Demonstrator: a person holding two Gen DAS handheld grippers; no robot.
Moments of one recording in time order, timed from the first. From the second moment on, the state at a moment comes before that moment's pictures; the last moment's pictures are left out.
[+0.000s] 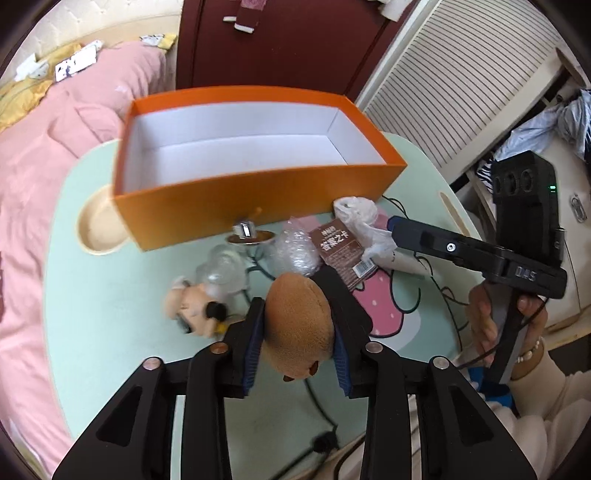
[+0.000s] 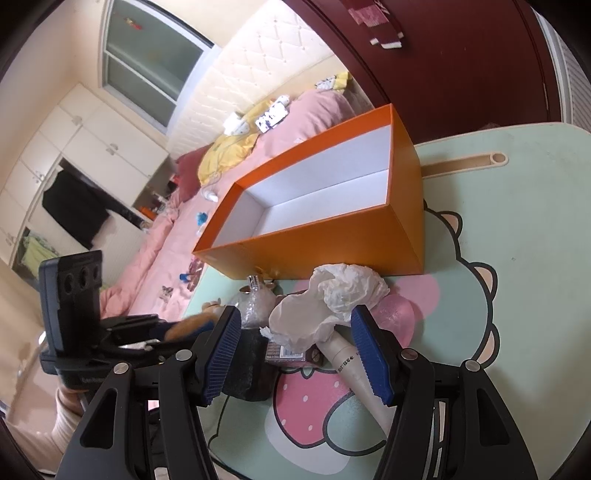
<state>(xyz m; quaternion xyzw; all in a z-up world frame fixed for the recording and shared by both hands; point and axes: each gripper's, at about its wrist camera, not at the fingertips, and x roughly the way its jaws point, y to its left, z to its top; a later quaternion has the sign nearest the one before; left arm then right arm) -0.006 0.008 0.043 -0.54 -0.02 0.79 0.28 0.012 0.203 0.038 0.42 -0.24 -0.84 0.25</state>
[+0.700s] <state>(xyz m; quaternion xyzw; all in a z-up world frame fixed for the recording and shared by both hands) 0.059 -0.018 0.045 -0.47 -0.03 0.86 0.20 0.076 0.160 0.043 0.40 -0.06 -0.91 0.11</state>
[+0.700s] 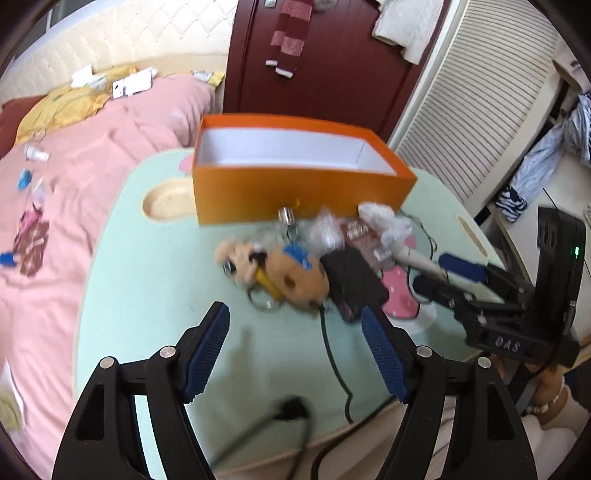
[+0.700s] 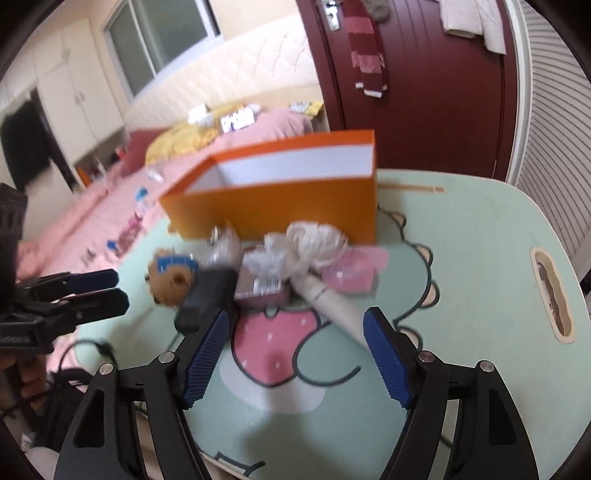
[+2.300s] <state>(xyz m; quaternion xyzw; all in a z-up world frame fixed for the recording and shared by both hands) 0.053 -0.004 0.002 -0.45 0.02 0.89 0.10 0.057 0.123 0.013 0.45 0.05 -0.89 0.10</state>
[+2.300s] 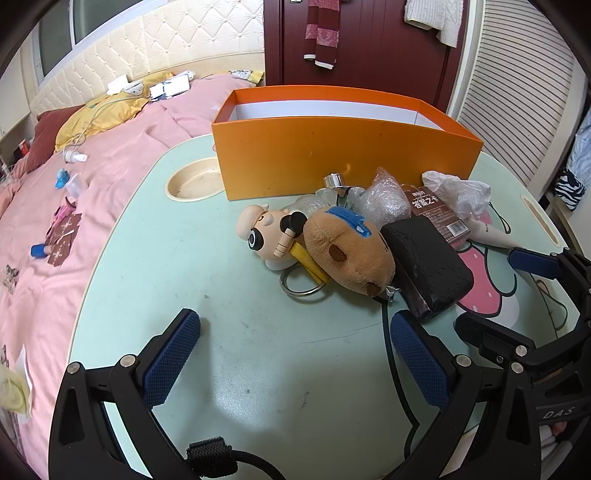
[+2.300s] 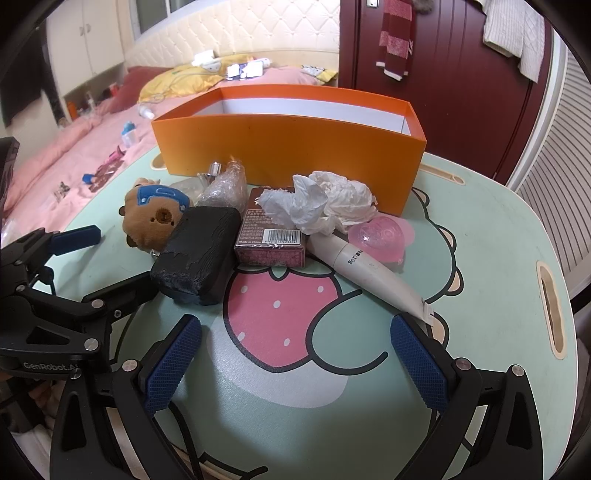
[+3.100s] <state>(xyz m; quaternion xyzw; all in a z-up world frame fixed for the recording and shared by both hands) 0.054 -0.003 0.002 -0.45 0.02 0.89 0.10 0.058 0.122 0.015 0.45 0.05 -0.89 0.10</state>
